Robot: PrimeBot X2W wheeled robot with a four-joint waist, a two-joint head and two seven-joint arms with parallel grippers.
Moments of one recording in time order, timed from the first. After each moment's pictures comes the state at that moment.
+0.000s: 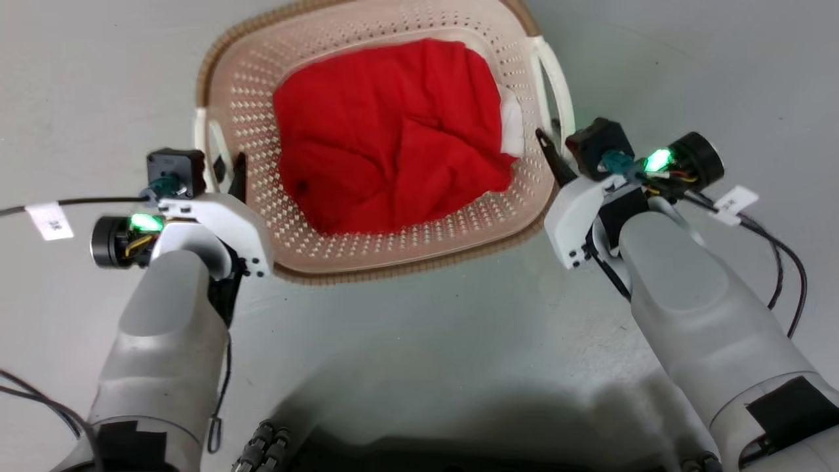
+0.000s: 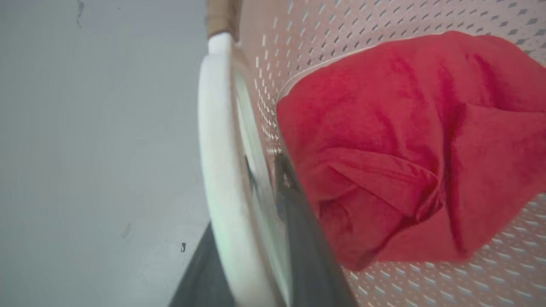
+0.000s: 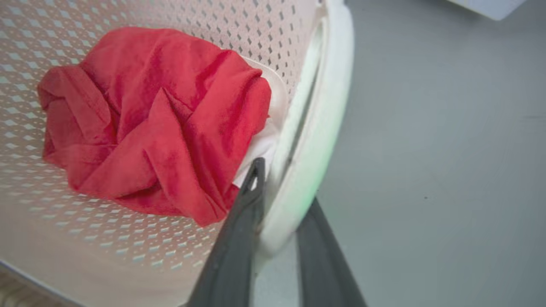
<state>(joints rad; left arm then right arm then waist) -0.89 0.16 0.00 1.13 -0.06 -0.13 -0.26 -0.97 -0.05 0.47 1.12 0.04 0.13 -0.26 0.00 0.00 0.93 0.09</state>
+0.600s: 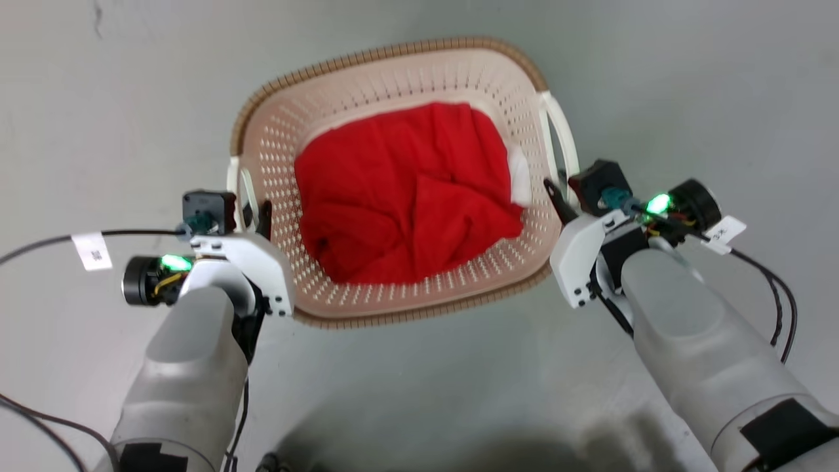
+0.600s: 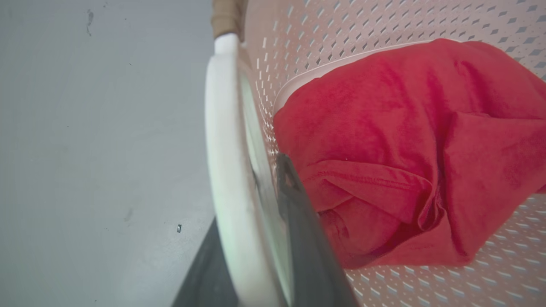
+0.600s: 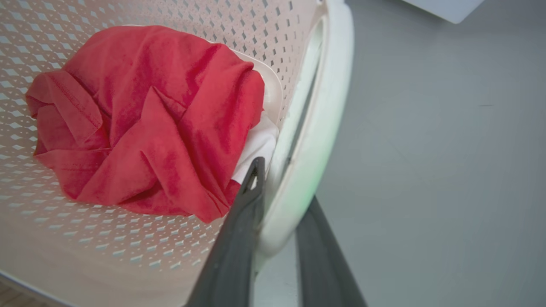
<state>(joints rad) -0.84 0.13 -0.09 1.20 -0.12 -0.13 -0.26 -0.93 -0.05 0.54 1.21 0.12 0.13 -0.26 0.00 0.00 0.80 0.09</state>
